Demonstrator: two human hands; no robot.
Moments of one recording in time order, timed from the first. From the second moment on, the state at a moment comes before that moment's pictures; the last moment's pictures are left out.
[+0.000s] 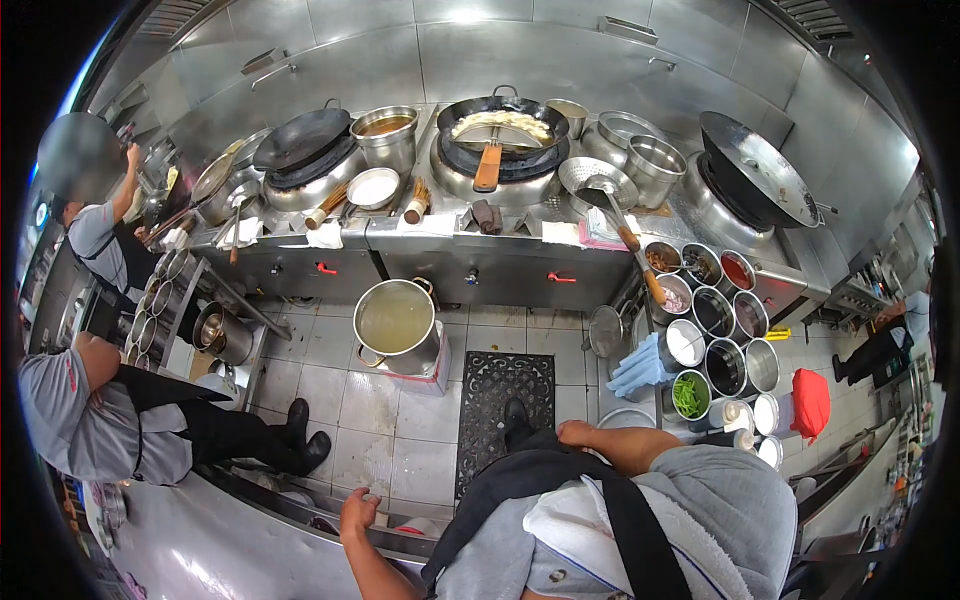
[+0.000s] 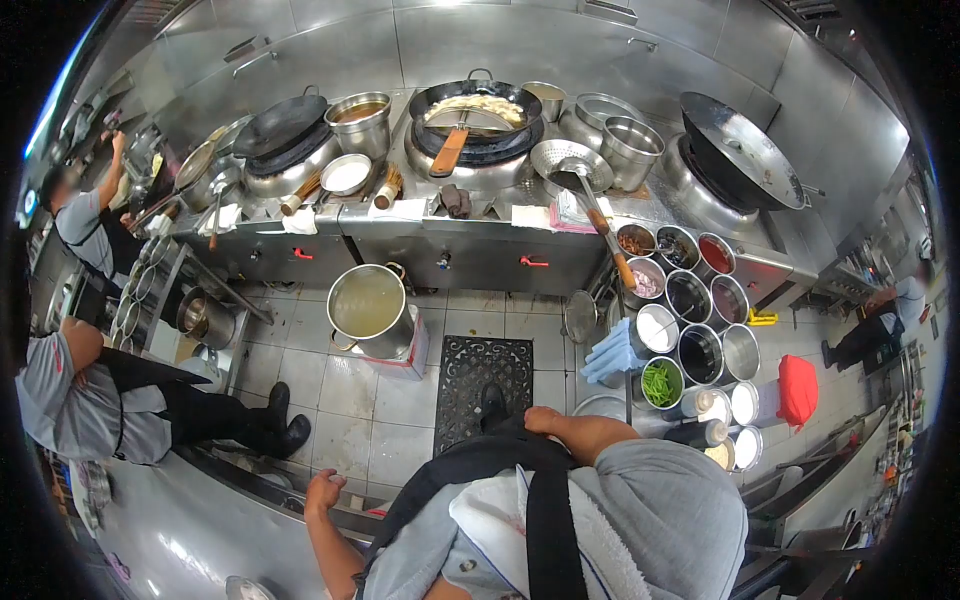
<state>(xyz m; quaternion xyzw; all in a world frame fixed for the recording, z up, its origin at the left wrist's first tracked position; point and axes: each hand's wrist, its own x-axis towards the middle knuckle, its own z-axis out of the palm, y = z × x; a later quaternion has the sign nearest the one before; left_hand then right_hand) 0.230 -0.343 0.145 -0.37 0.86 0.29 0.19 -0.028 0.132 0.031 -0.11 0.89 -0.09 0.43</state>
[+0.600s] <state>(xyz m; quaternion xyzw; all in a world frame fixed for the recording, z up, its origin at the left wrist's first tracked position) 0.229 -0.342 0.147 -0.37 0.86 0.29 0.19 -0.026 0.132 0.038 -0.15 0.89 -0.10 0.42</state>
